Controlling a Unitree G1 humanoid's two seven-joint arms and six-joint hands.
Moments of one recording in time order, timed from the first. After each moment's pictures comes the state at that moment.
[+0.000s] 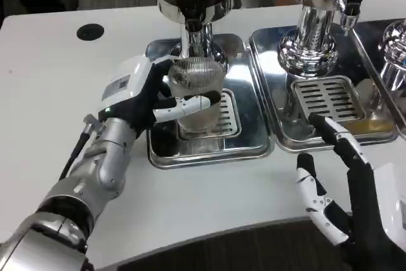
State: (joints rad) left arm -0.79 0.25 -0.33 1.33 0.55 -0.46 0.39; right arm 0.40 -0.09 0.19 -0.16 -0.62 -0.27 -0.43
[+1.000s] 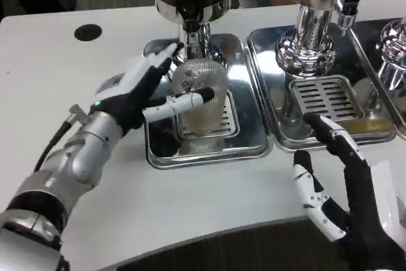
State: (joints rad) left arm -0.79 0.35 -0.32 1.28 0.52 -0.58 0.18; right arm 0.38 -0.09 0.20 -0.16 -0.58 -0.27 -0.41
